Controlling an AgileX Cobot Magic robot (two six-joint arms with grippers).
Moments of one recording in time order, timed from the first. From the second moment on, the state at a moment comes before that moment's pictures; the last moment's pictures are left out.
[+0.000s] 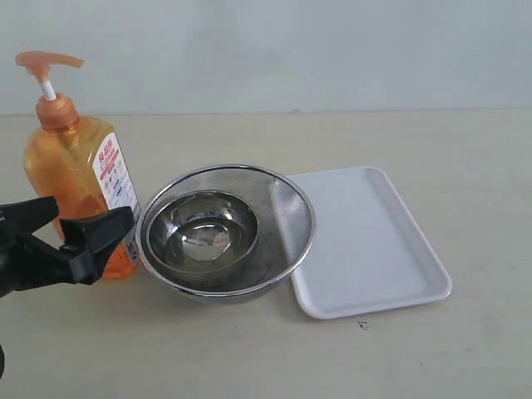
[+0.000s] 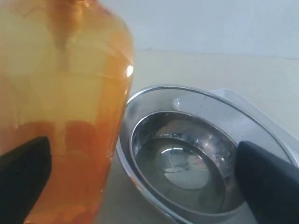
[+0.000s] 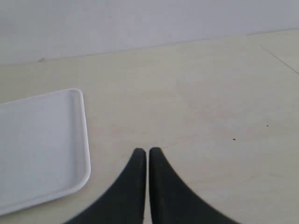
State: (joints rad) left arm -0.28 1.35 -0.16 0.21 -0.84 -0.33; right arm 0.00 0.00 0.00 -0.17 0.34 0.26
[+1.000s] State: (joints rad) left arm -0.28 1.35 -0.16 0.05 -0.87 -0.14; right arm 0.00 0.00 0.00 -0.17 0.34 0.26
